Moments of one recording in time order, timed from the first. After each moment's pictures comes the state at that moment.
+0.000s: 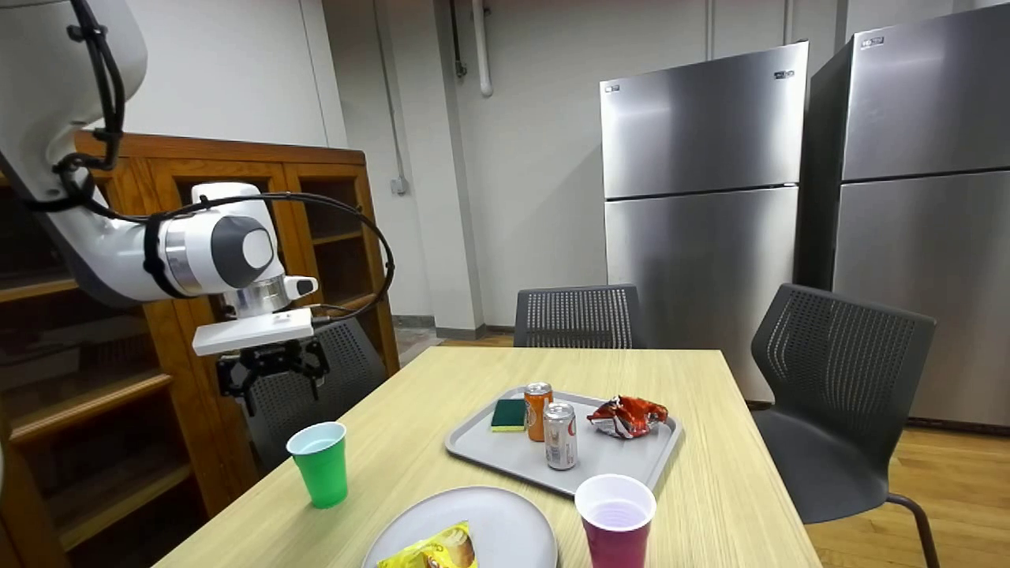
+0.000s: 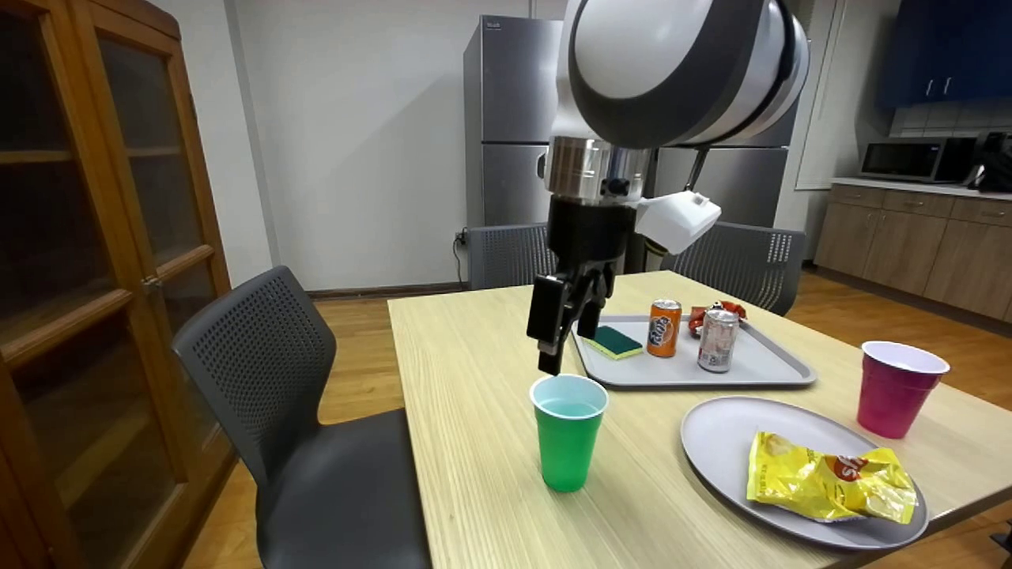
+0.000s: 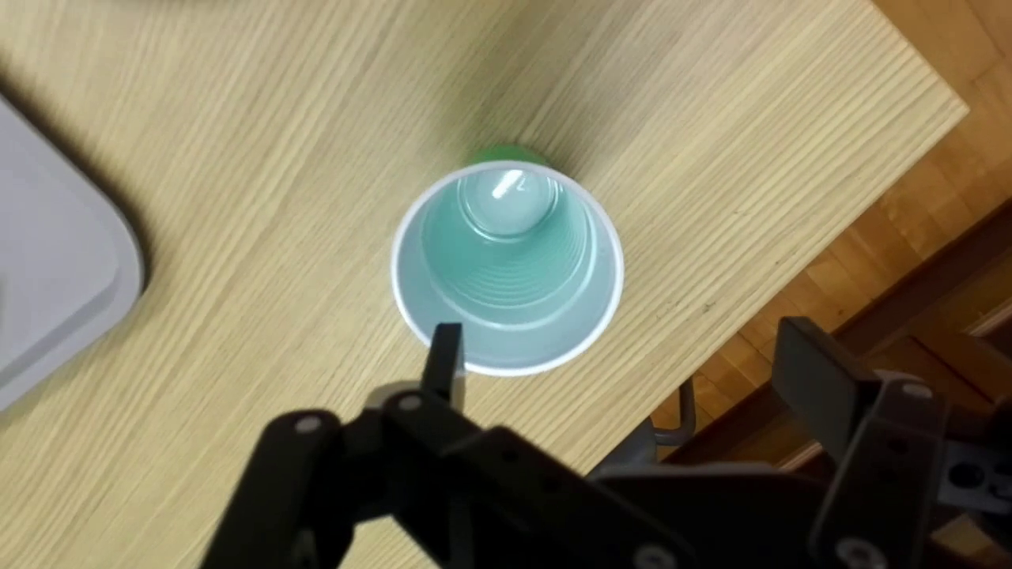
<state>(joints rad) 0.17 0.08 0.26 -2.48 -0.03 2.64 -0.28</state>
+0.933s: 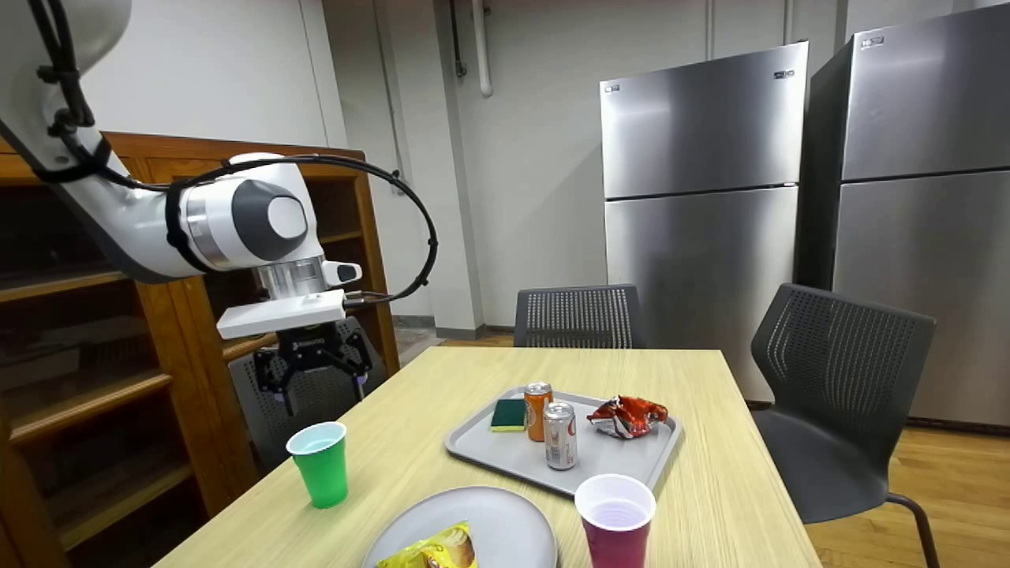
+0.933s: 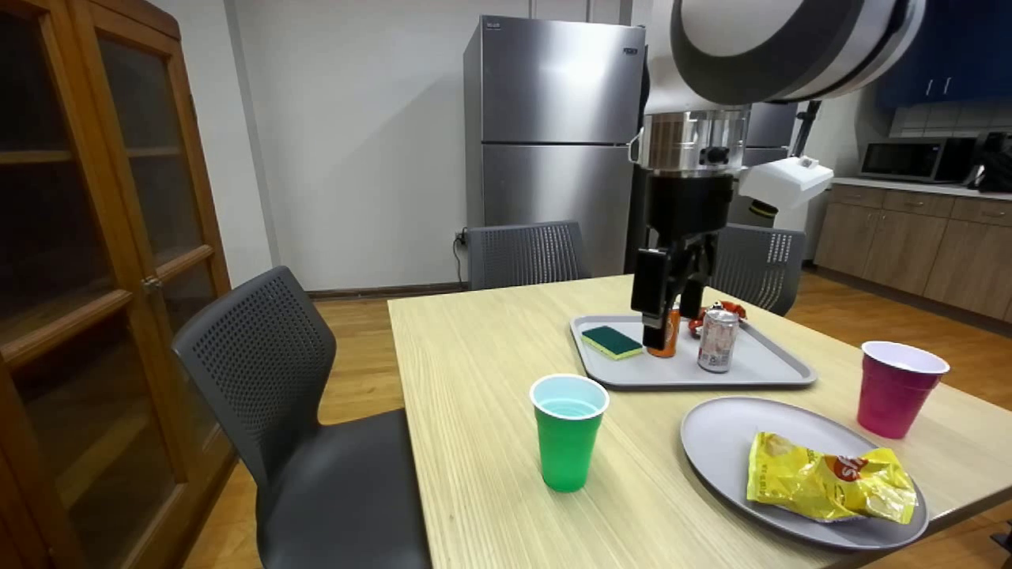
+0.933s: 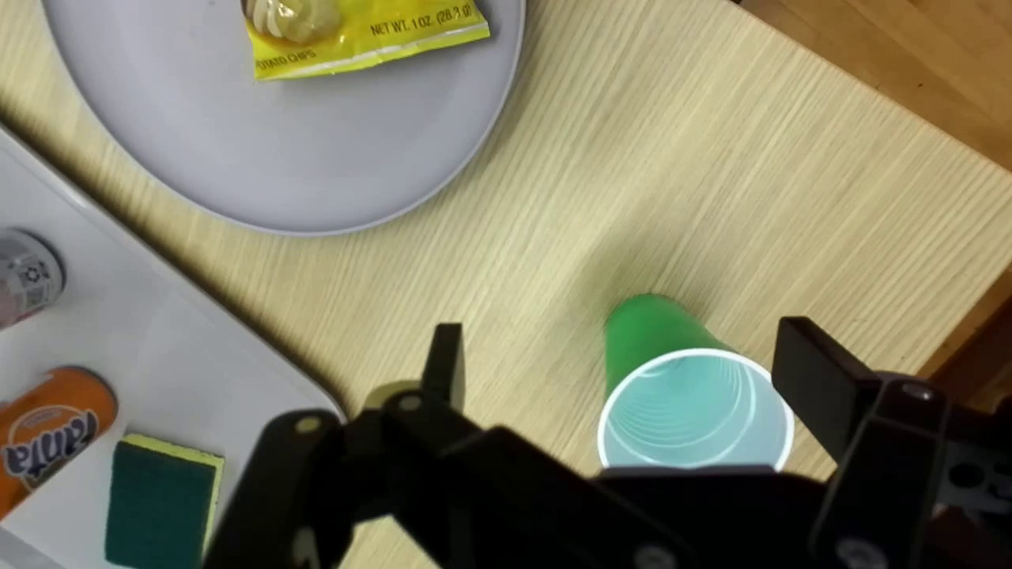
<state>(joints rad) 0.15 -0.09 0.11 -2.59 -0.08 2.49 -0.24</state>
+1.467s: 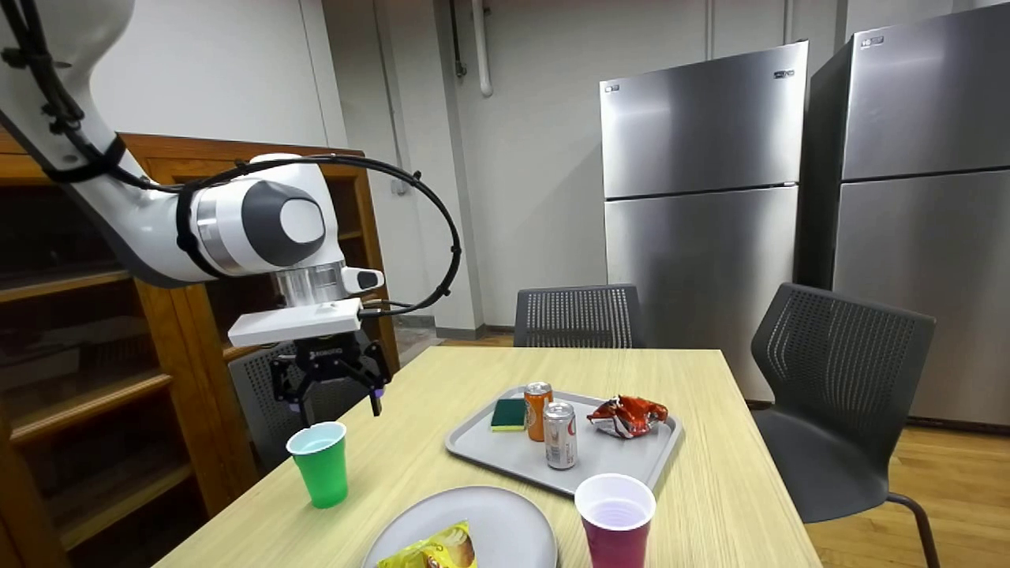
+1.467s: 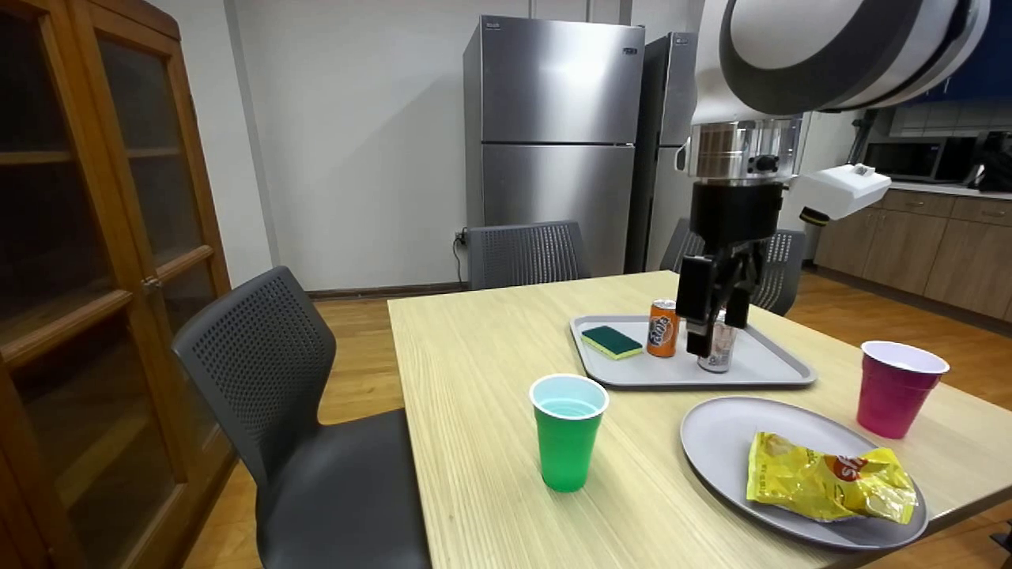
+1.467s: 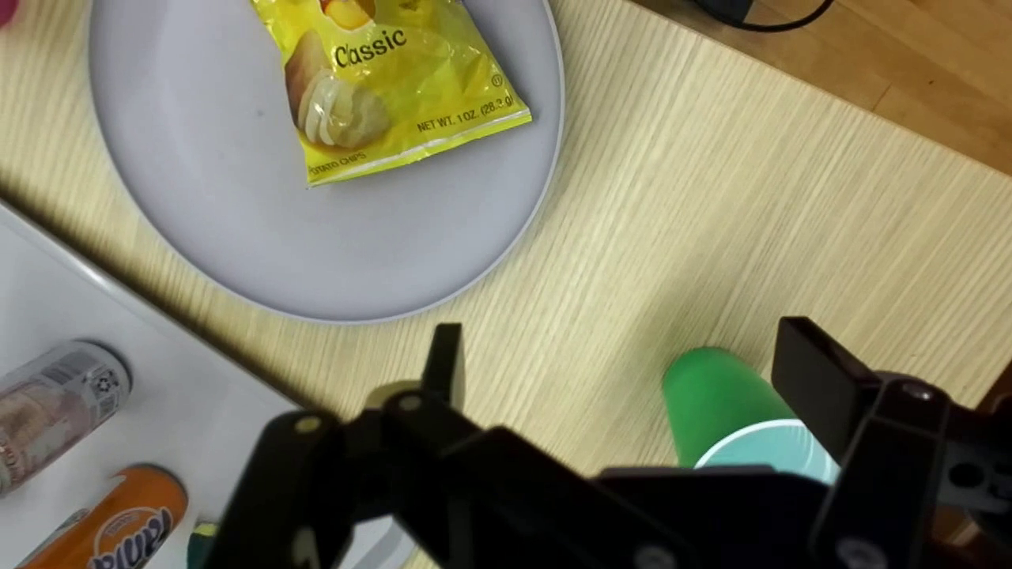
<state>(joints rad) 0.11 -0.14 0.05 -2.65 -0.08 2.49 -0.24</state>
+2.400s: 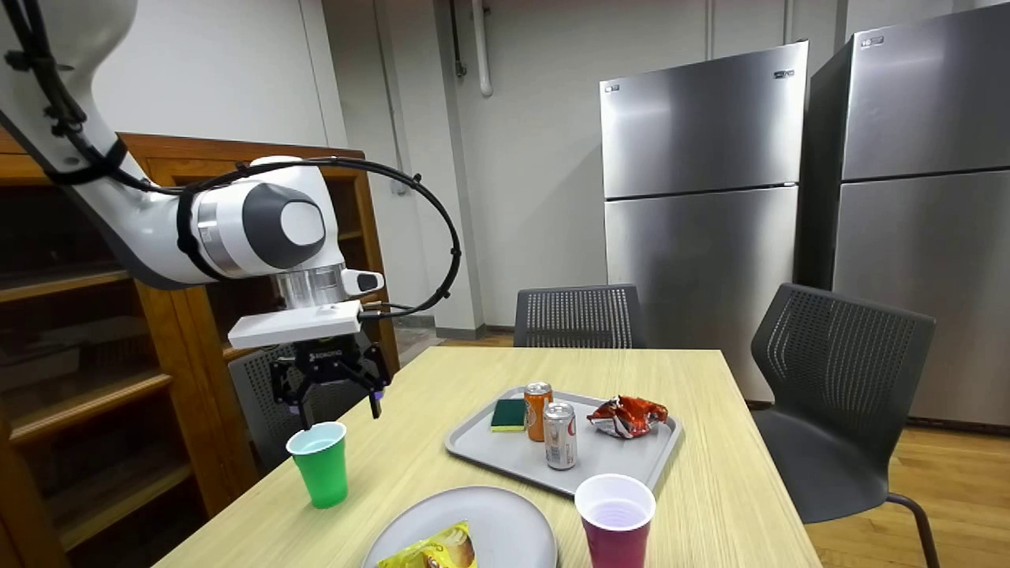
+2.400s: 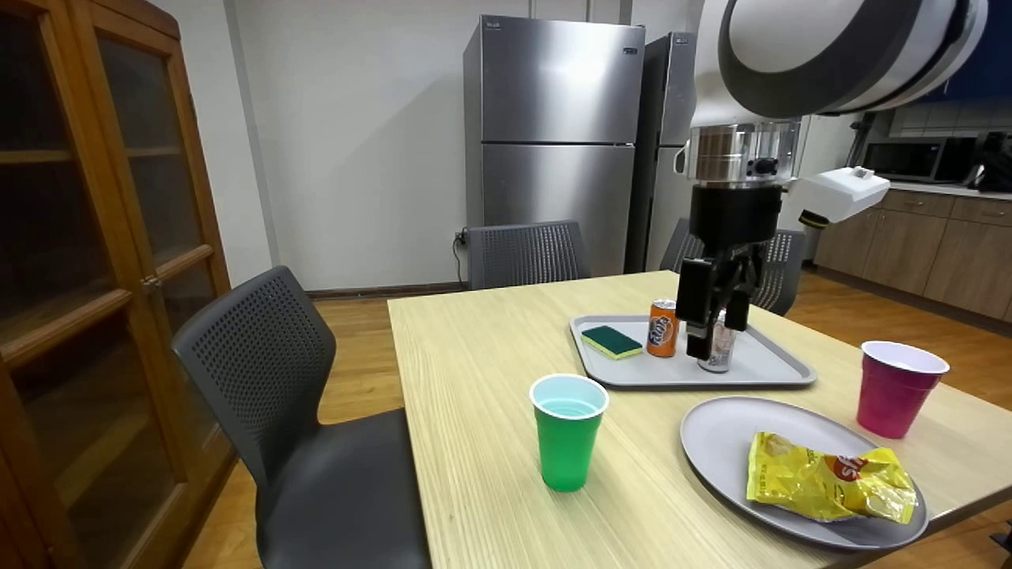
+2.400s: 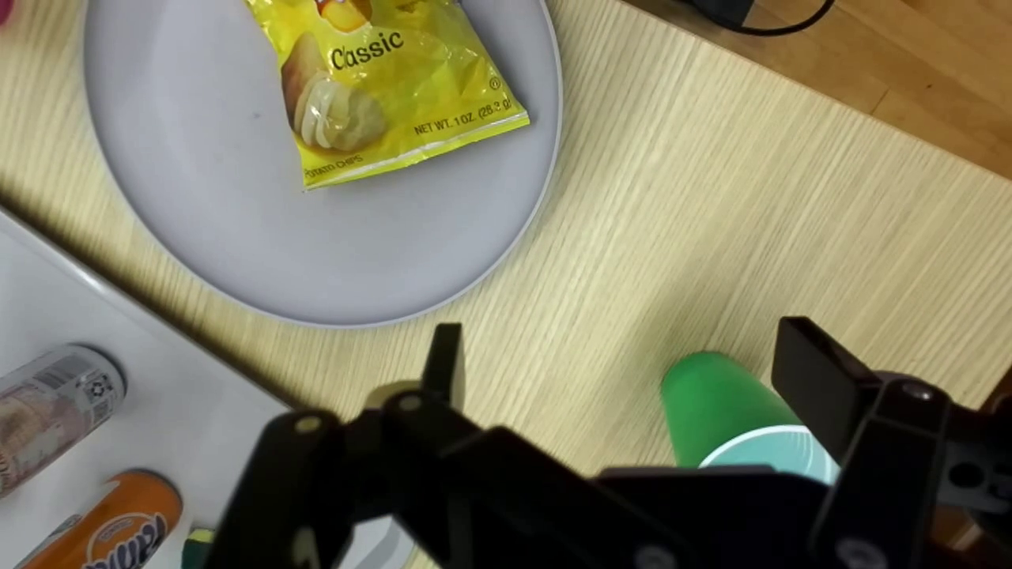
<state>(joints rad) 0.11 -0.13 0.05 -2.65 -0.08 2.50 -0.24</state>
